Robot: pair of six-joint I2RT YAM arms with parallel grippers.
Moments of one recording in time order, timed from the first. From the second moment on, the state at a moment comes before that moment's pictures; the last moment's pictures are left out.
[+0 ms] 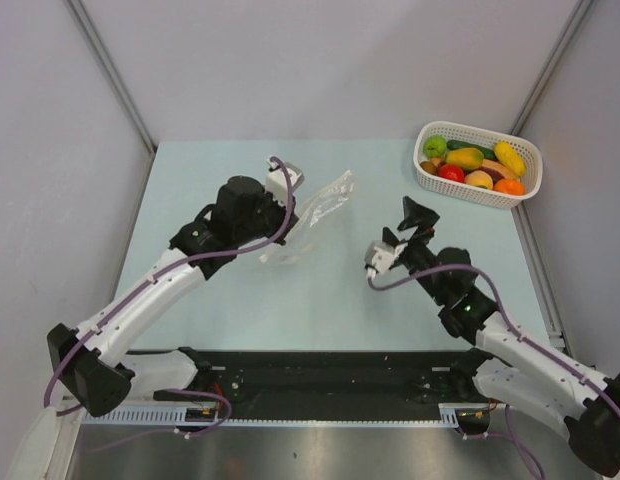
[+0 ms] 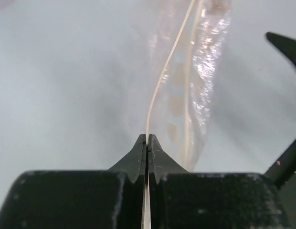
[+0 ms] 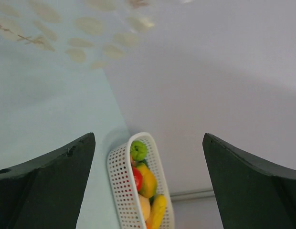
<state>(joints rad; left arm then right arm) -0.63 1.20 1.17 -0.44 0.13 -0.01 0.68 0.82 0.38 0.52 0.09 -1.24</state>
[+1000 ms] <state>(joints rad) -0.74 1.75 1.30 -0.26 0.17 -0.57 0.27 1.28 0.91 -0.36 -0.45 0.56</state>
